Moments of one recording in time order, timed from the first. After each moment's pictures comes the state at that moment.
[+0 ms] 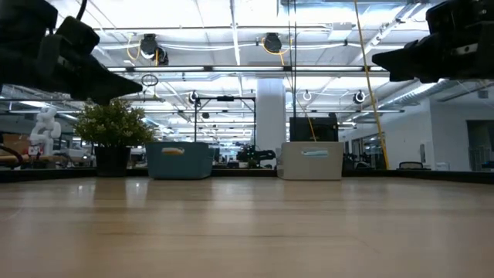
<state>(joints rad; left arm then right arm) -0.07 0.63 0.01 0.52 -0.20 0.03 0.00 0.36 0.02 0.39 -0.03 -0.25</state>
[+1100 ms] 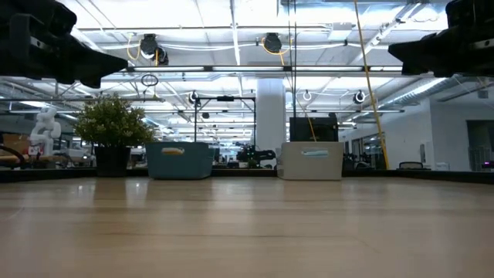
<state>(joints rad) -0.19 0.33 0.01 0.34 -0.27 0.15 0.00 0.00 0.01 0.10 -0.05 -0.28</state>
